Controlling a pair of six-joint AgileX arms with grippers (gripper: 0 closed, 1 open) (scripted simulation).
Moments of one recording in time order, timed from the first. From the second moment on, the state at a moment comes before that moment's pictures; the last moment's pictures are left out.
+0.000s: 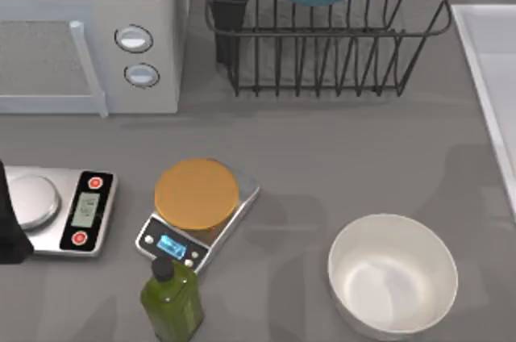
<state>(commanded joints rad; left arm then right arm) 0.00 0.00 0.00 0.00 0.00 0.00 -0.52 1.50 0.60 0.90 -0.50 0.02</state>
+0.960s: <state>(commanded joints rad) 0.00 0.00 0.00 0.00 0.00 0.00 -0.53 2.18 0.50 1.70 -0.50 0.02</state>
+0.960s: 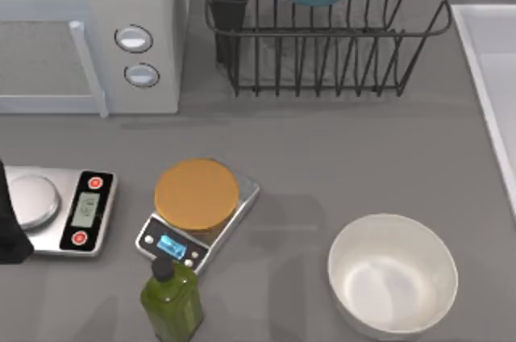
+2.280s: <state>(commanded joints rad) 0.00 0.00 0.00 0.00 0.00 0.00 -0.53 2.22 0.49 1.73 -0.49 0.01</state>
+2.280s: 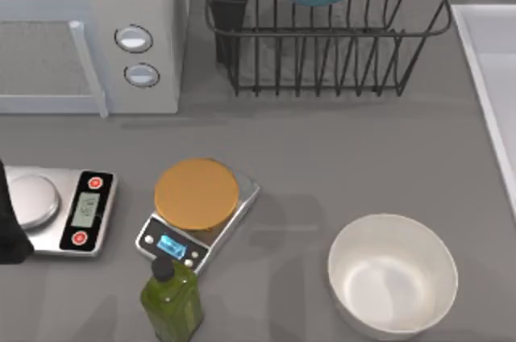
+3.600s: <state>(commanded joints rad) 0.00 0.00 0.00 0.00 0.00 0.00 -0.39 1.65 0.36 1.29 -0.37 0.01</state>
